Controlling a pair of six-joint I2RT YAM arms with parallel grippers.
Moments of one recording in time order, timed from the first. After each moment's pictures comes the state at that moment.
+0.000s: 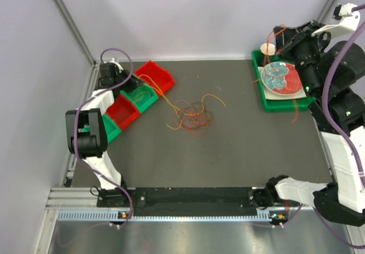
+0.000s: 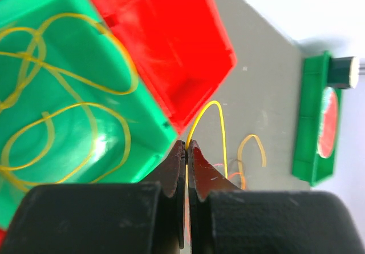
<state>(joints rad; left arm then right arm) 0.07 1.81 1.26 0.01 0.45 -0.69 0.46 1.16 1.86 -0.50 0.31 0.39</state>
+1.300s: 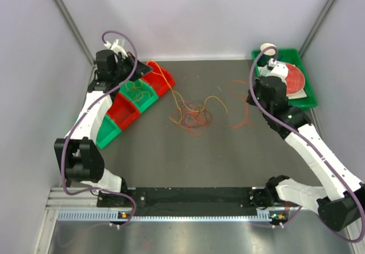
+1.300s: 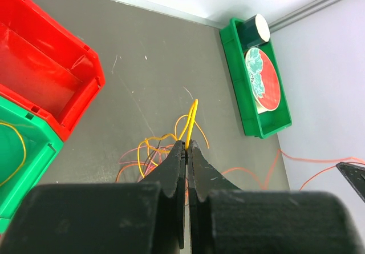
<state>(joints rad) -0.05 1.51 1.34 -0.14 0.53 -0.64 0.46 1.07 1.12 -0.47 0.40 0.48</state>
